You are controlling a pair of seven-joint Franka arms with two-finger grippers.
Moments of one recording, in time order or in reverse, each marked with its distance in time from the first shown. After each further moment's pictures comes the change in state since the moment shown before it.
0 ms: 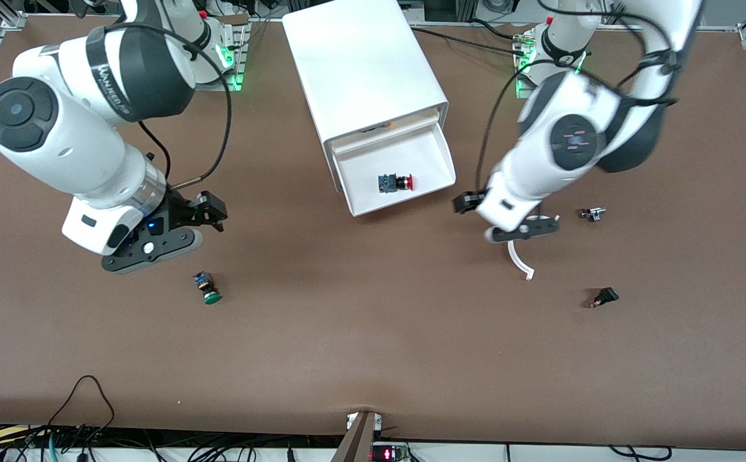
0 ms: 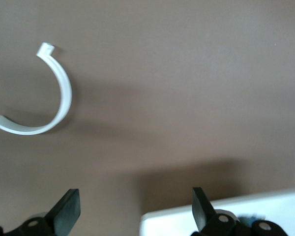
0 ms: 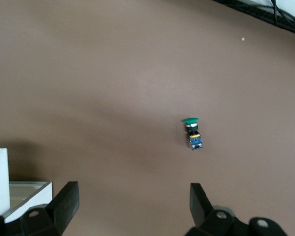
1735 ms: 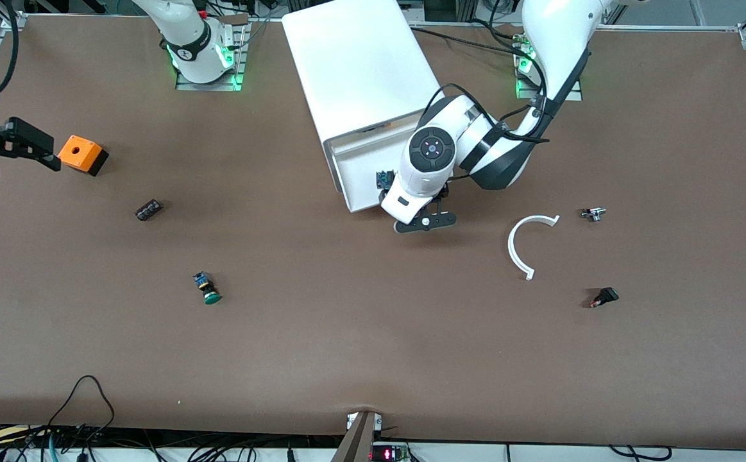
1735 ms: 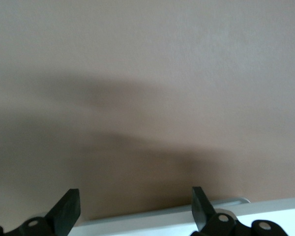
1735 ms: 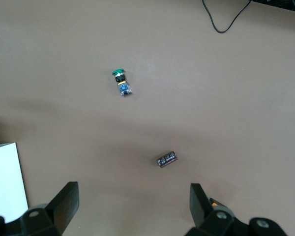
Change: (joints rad) left arm -0.197 0.194 -0.006 0.059 0.020 0.092 -0.150; right arm -0.539 -0.345 0.304 -0.194 -0.117 -0.151 -0.132
